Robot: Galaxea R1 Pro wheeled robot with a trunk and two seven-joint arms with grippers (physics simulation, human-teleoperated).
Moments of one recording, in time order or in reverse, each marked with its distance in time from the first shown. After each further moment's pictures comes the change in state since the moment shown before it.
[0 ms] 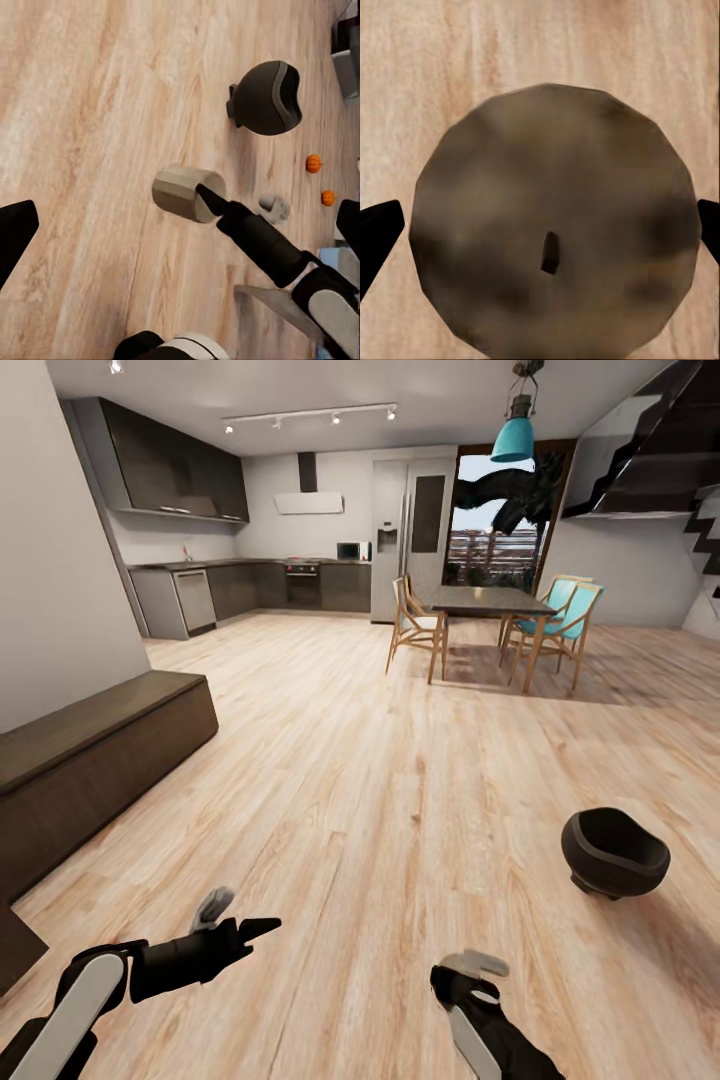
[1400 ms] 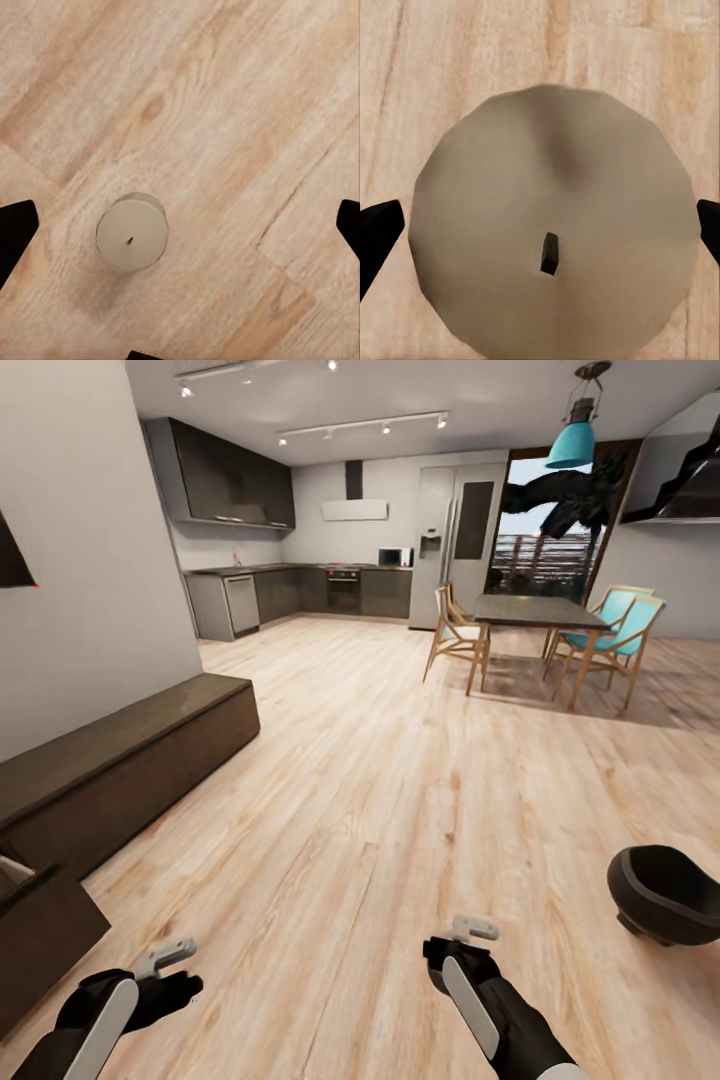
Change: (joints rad) left arm -0.020 -0.068 0.097 0.250 -0.594 -0.106 0.341; right arm -0.001 0.002 0.002 -0.291 -0.017 0.362 -0.123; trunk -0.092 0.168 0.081
